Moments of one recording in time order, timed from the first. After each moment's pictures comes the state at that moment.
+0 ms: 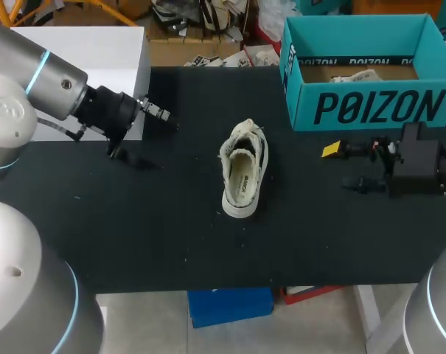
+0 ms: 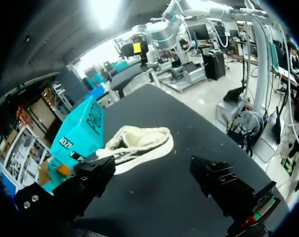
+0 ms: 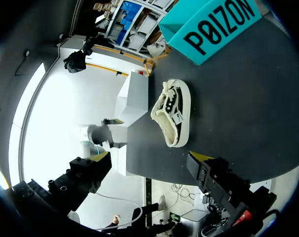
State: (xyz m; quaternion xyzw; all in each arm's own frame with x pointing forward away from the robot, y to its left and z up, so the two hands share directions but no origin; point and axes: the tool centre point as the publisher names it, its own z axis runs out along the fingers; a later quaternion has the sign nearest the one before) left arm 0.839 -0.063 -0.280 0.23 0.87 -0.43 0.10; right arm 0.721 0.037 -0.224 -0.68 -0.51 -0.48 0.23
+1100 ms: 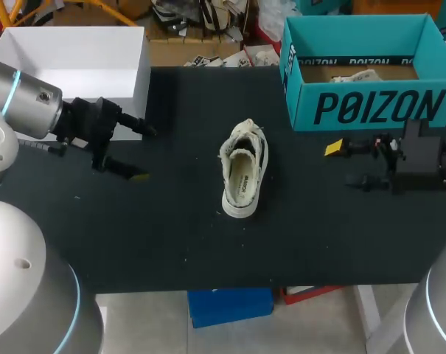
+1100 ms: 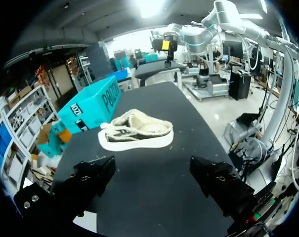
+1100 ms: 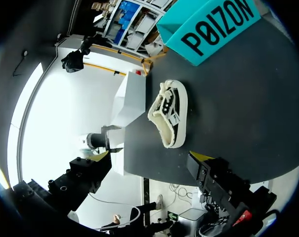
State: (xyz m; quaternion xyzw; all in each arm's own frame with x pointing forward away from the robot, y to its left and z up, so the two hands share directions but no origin) left arm 0.827 -0.031 -0.290 0.08 0.89 -0.44 0.08; right arm 0.729 0.029 -0.224 -0.68 -0.52 -0.46 0.22
